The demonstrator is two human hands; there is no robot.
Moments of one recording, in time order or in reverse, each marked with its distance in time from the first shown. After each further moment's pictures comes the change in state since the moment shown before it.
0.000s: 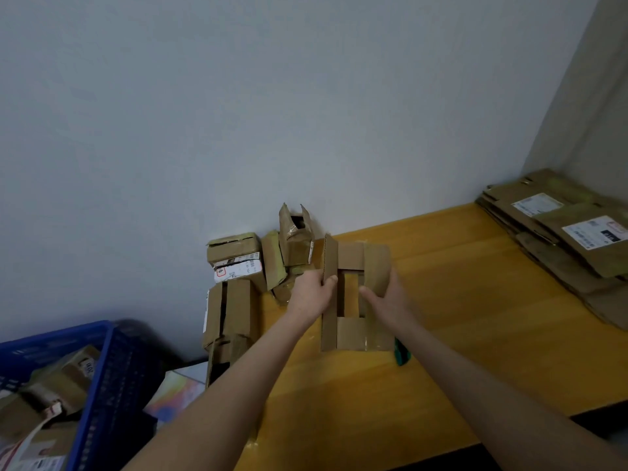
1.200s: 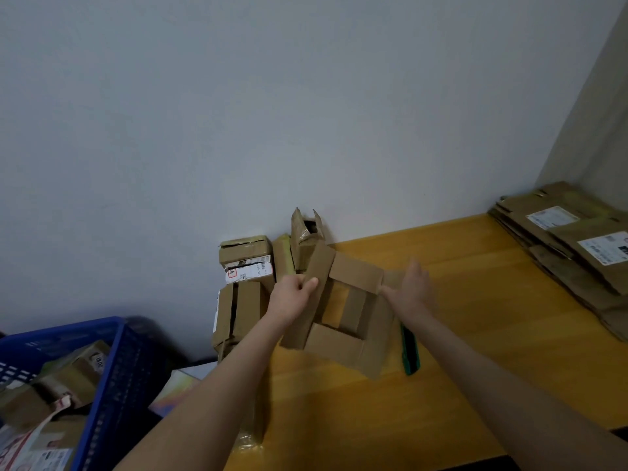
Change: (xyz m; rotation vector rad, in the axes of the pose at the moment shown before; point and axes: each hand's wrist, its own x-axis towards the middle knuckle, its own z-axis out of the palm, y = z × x) left_hand 0.002 -0.039 -0.037 -0.121 0.046 -0.092; right_hand 0.009 -0.024 -0.016 -0.231 0.165 -0.066
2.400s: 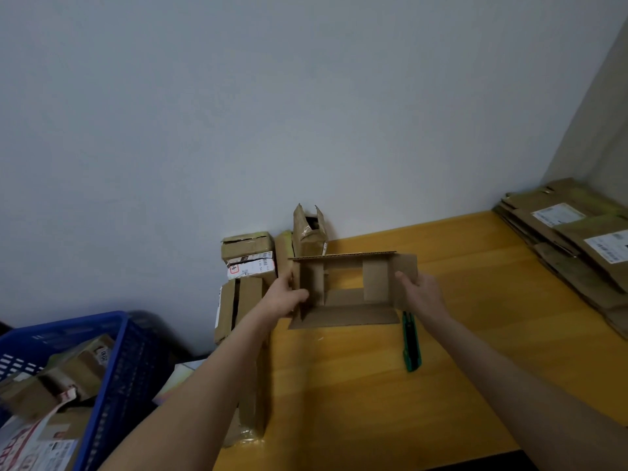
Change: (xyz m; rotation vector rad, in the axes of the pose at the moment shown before) left_hand 0.010 -0.021 -0.014 -0.204 -0.143 -0.151; right_hand -0.005 0.008 -0.015 0.402 -0.092 0.008
